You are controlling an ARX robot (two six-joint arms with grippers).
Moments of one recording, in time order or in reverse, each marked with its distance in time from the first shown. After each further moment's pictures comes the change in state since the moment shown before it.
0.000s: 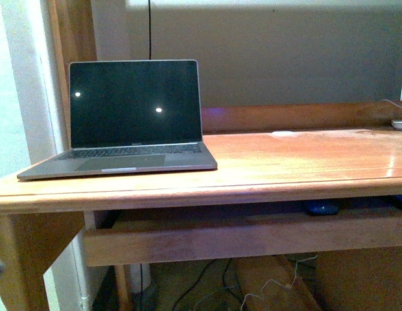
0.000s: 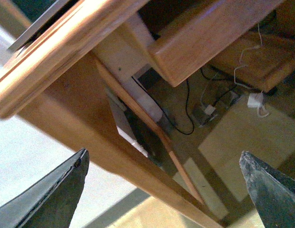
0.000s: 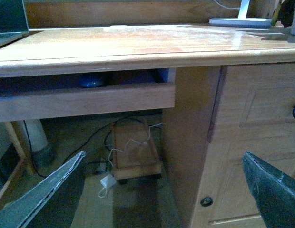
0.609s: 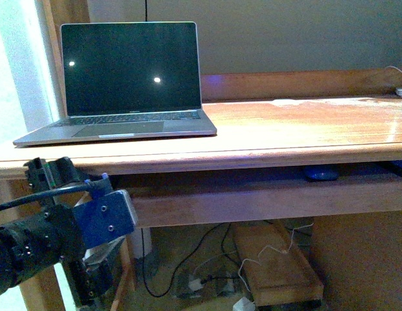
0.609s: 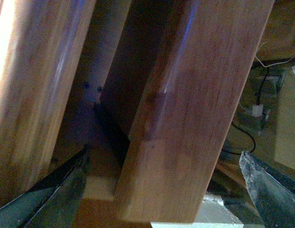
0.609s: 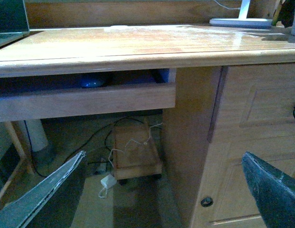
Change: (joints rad) left arm -0.113 0.407 0.445 0.008 0.048 0.523; right arm 0.000 0.000 0.000 0.000 0.000 0.000
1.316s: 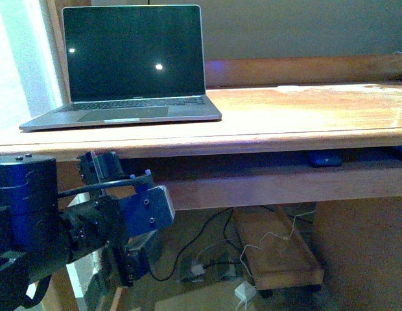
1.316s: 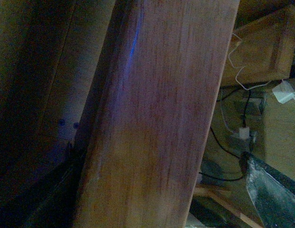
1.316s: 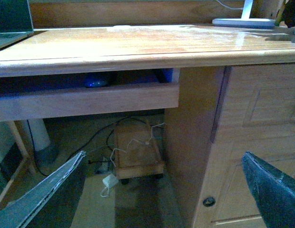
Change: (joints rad) left arm -0.064 0.153 0.155 -0.059 0.069 0.014; right arm 0.000 0.000 0.000 0.000 0.000 0.000
